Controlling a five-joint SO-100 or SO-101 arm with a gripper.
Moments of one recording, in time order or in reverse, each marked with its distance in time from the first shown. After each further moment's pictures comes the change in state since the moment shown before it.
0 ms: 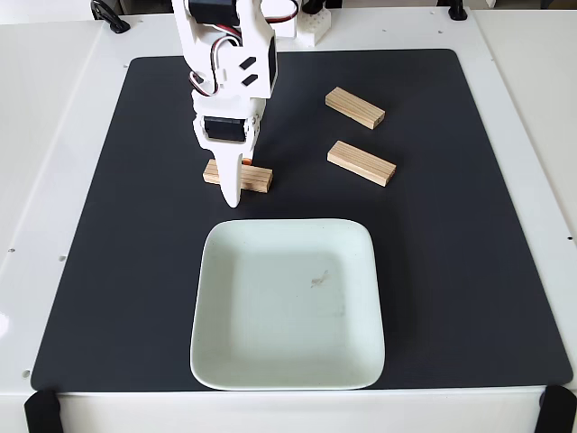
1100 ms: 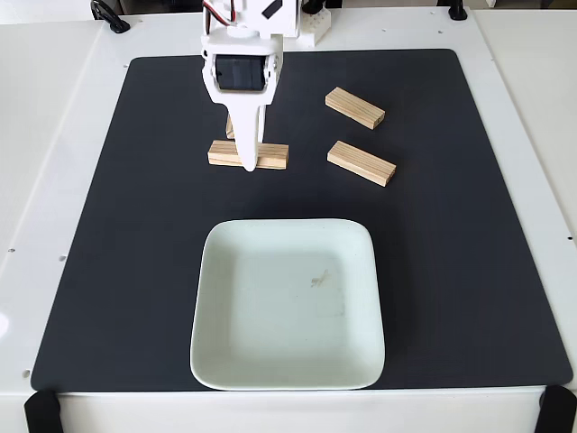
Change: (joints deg) arm -6.1 13.3 -5.4 -1.3 -0.4
